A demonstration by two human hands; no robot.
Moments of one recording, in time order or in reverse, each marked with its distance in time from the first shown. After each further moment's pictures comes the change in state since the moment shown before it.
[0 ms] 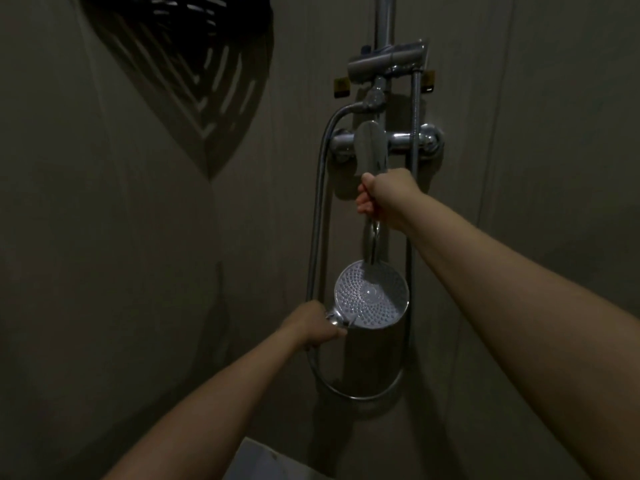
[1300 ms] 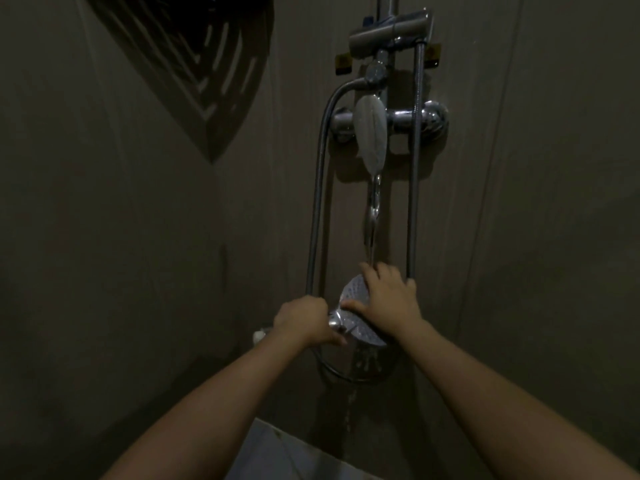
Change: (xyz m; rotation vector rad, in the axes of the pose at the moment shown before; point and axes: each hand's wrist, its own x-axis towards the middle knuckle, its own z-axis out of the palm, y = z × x) left_hand -0.020 -0.002 0.017 0.480 0.068 0.039; right_hand -0.046 0.179 -0.029 -1.282 -0.043 -0.428
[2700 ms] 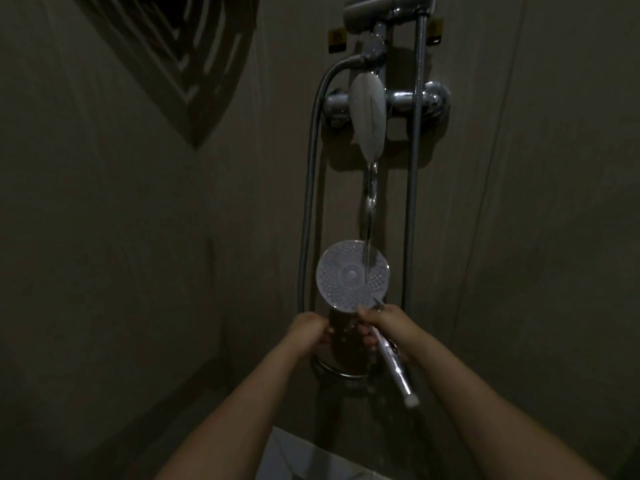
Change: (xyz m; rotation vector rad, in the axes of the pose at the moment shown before) left_hand 0.033 0.004 0.057 -1.168 -0.124 -0.370; right_hand -0.015 0.024 0.038 1.497 -0.448 0.480
